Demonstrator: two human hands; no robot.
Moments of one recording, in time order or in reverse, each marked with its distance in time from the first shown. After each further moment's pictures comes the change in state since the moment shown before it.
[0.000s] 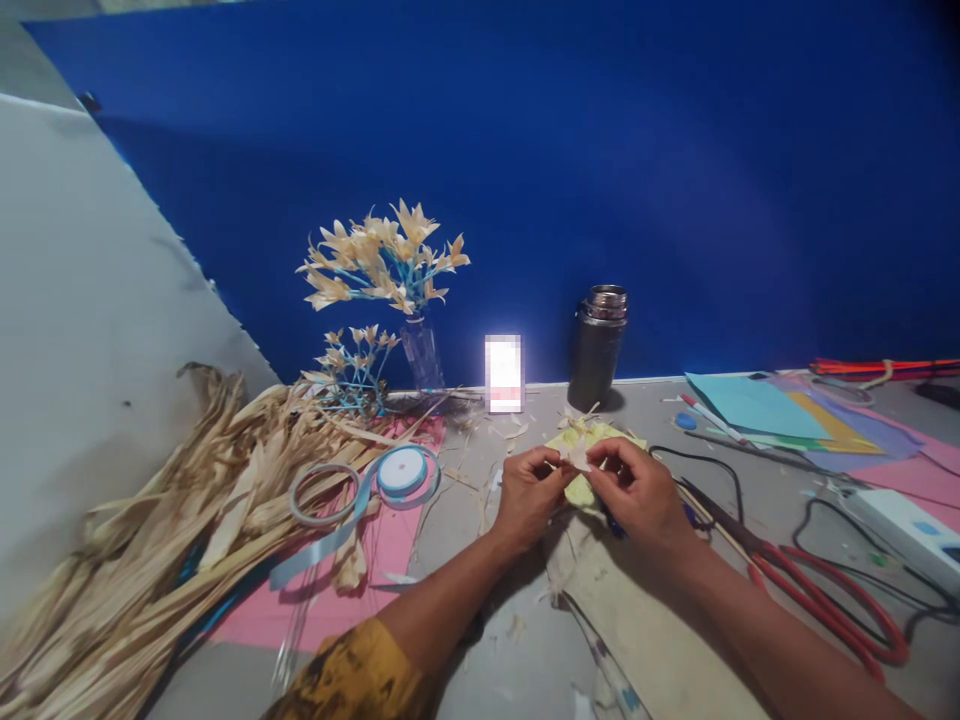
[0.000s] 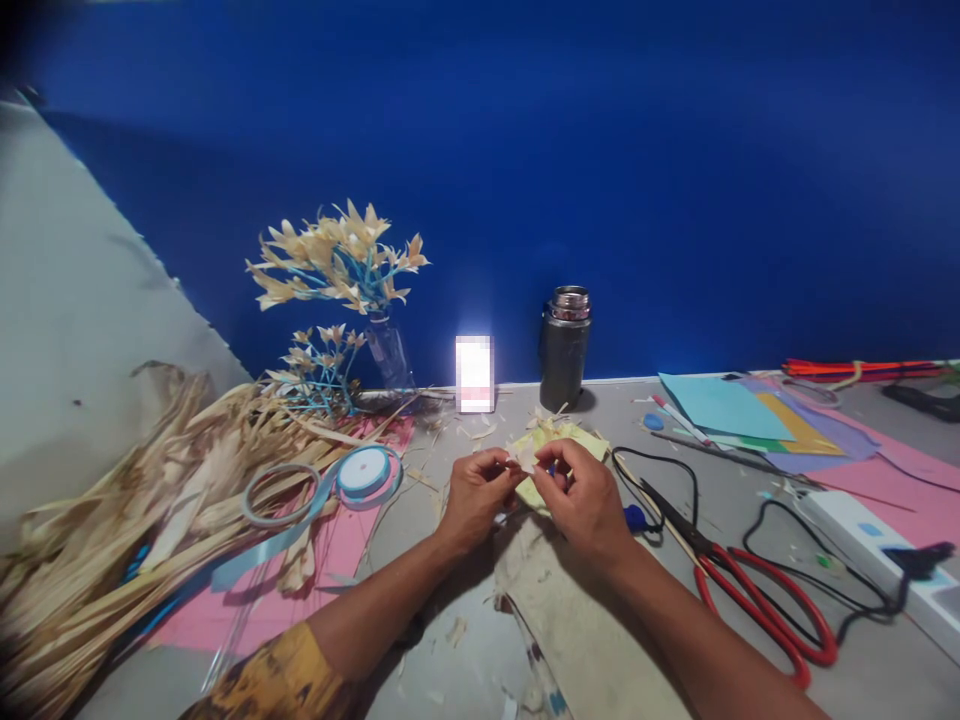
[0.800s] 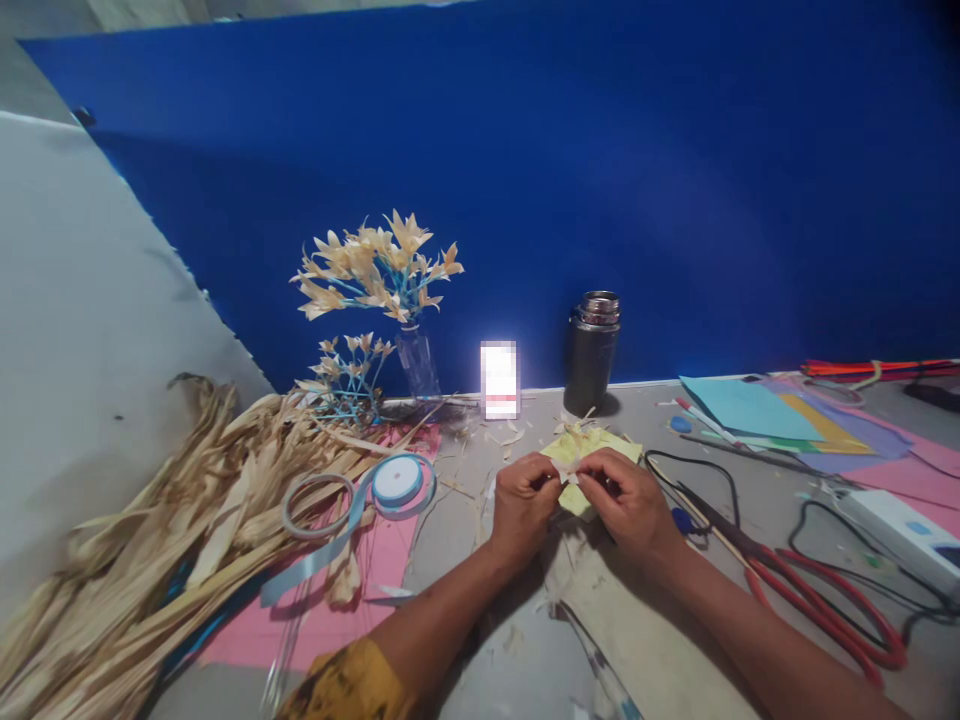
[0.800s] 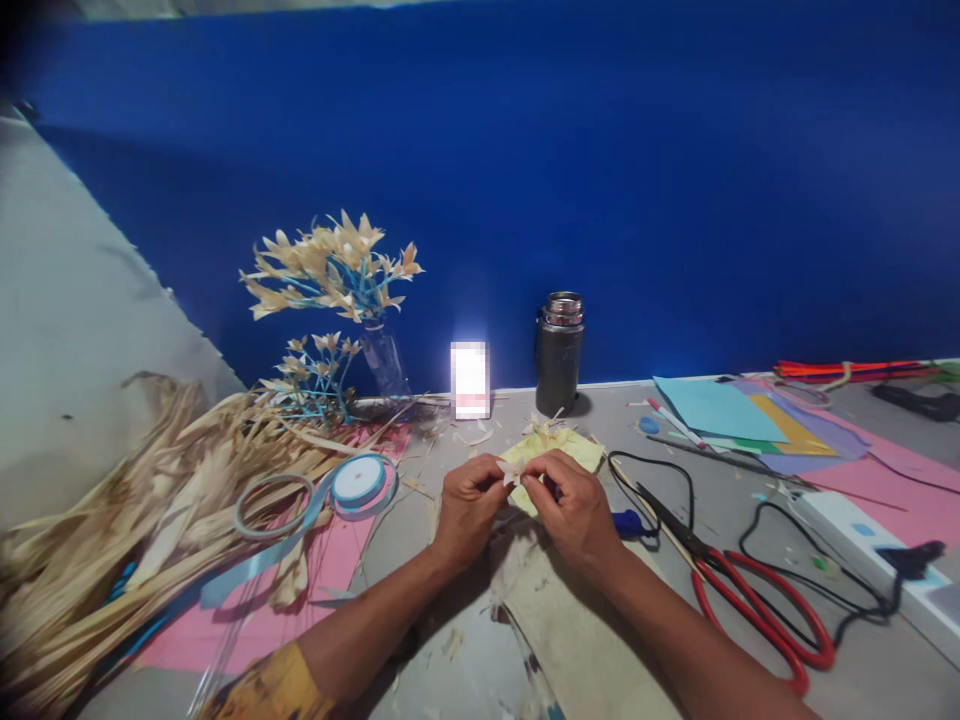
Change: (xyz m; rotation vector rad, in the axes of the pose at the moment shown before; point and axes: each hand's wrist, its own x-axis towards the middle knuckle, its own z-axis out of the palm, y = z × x) left_hand -0.006 0.007 -0.006 0.313 0.004 0.344; right_hand -0.002 0.005 0.005 0.031 -0.054 -0.140
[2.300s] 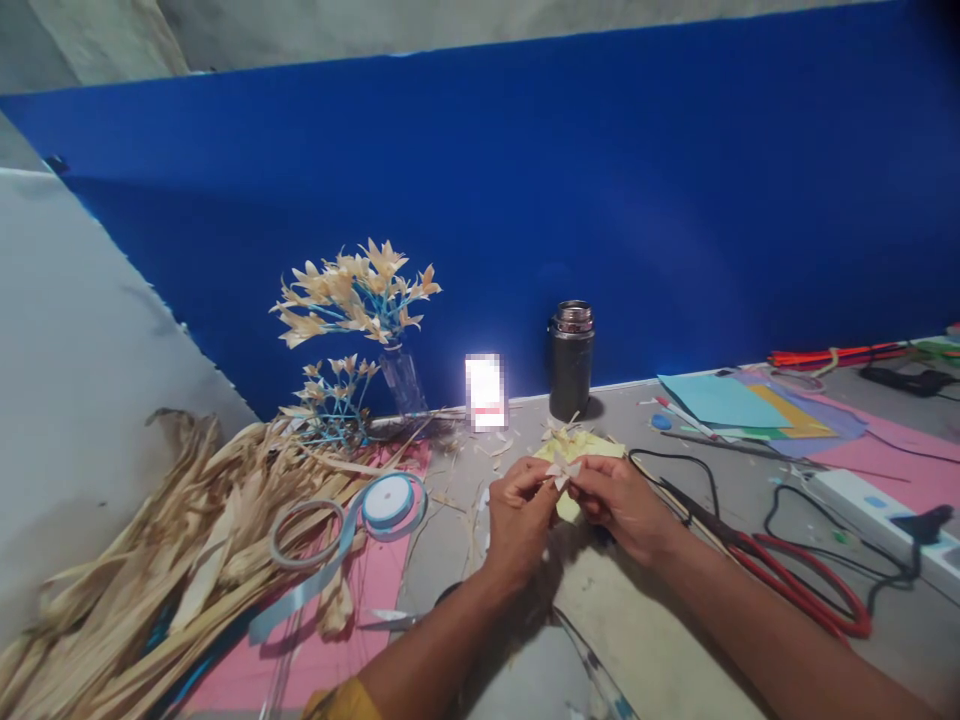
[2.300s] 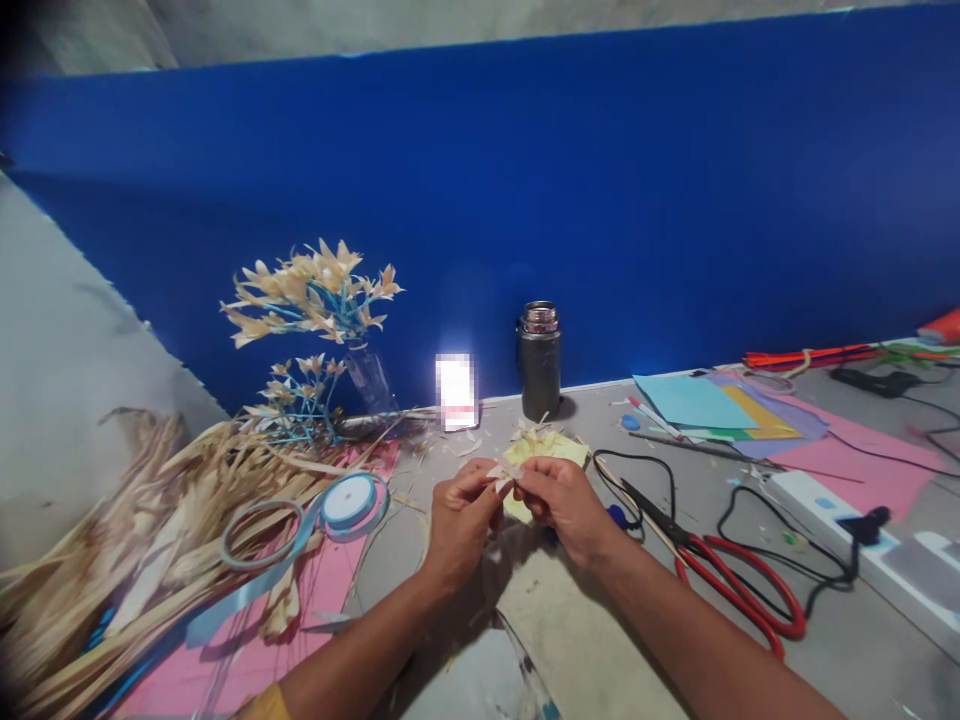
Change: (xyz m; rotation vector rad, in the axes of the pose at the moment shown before) left_hand -0.003 0.032 0.007 -0.201 -0.036 -0.178; right_hand 0.011 -0.016 -0.007 0.802 -0.133 0.719
